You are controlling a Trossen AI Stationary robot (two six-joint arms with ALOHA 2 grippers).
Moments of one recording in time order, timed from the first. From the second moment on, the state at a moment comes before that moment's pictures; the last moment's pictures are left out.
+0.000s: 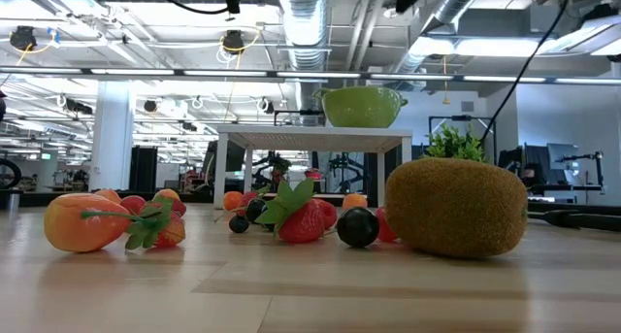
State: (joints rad) left arm 0.28 1.08 0.82 0.48 0.14 -0.27; right arm 0.03 1.64 1.92 -1.42 0.16 0.27
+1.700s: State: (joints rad) left arm 0.28 1.08 0.82 0.48 0.14 -0.27; right arm 0.40 2.05 1.89 -1.21 0.18 0.94
